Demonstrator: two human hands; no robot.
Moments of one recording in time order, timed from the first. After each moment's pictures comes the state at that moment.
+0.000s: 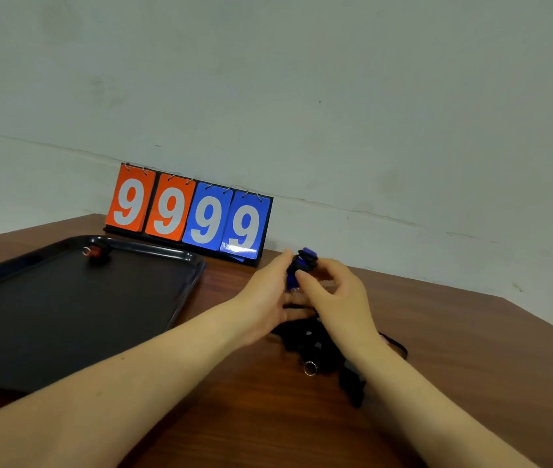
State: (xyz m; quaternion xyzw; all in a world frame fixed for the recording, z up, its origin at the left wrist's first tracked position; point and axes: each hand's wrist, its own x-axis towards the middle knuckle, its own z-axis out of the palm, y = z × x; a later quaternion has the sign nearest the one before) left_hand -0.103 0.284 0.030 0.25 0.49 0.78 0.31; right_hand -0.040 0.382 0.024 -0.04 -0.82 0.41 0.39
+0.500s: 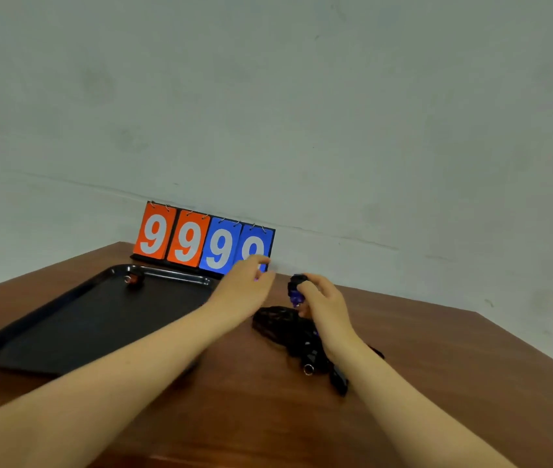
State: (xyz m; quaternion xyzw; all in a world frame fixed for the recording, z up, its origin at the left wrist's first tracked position) left_hand -0.098 0.204 0.072 0.35 0.78 0.51 -0.06; right_hand -0.017 0.333 0.061 -0.12 -0.75 0.56 0.32
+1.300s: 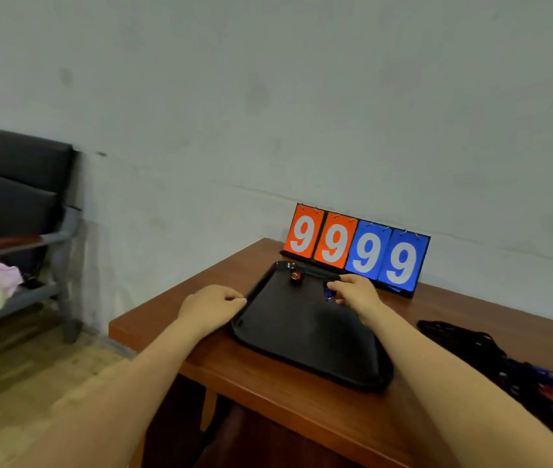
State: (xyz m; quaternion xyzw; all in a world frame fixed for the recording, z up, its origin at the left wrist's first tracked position) left_hand -0.206 -0.079 0.000 0.14 0.94 0.31 -0.05; right_hand -0.200 0.192 0.031 -0.15 -0.83 0.51 0.16
